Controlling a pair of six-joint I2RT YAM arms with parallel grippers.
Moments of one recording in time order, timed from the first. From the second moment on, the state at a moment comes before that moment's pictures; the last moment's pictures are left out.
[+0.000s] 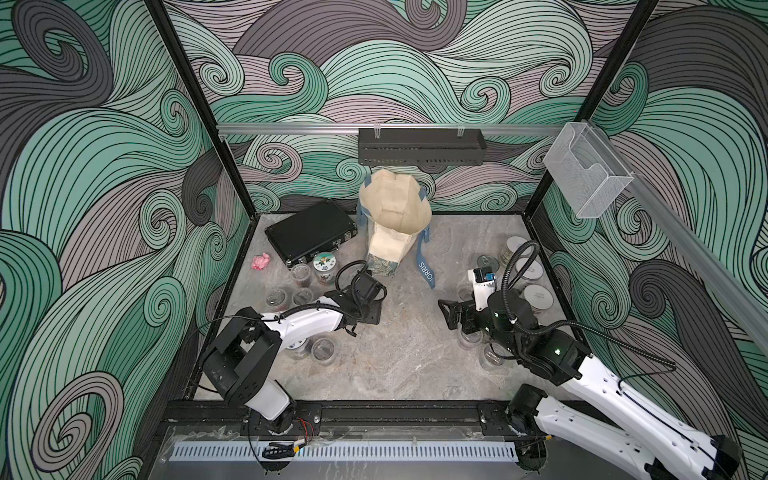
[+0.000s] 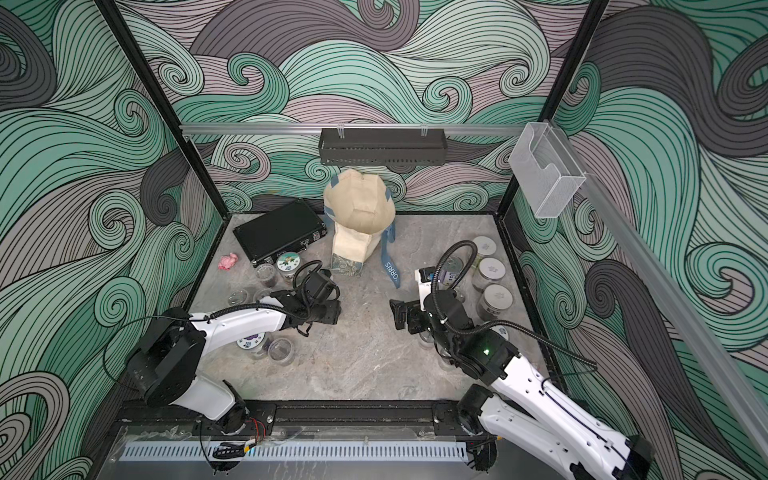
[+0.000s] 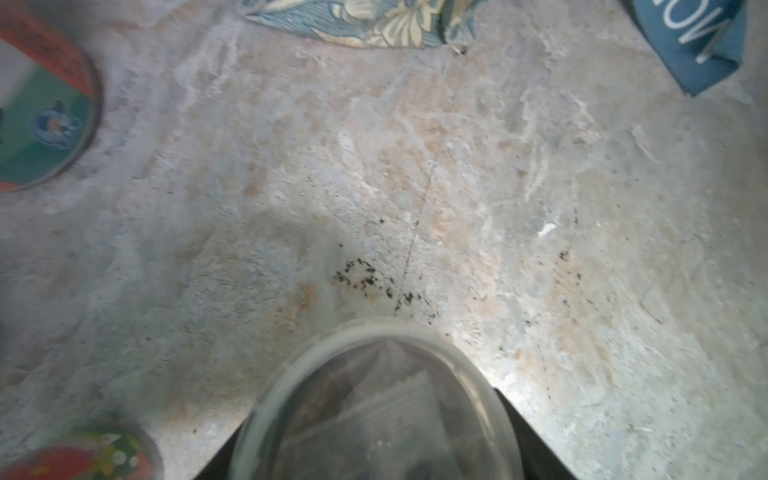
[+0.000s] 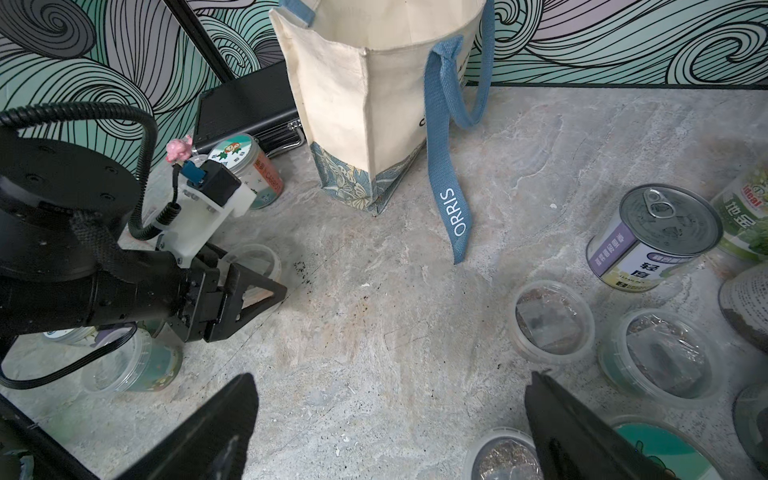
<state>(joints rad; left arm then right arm) -0.72 1.54 0.85 -0.35 -0.23 -0.50 0.78 0.76 0.75 -0.55 0.27 0.37</state>
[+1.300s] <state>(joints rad) -0.47 1.62 0.84 -0.20 -0.23 -0.58 0.78 0.82 0.75 -0.53 0.25 0.38</state>
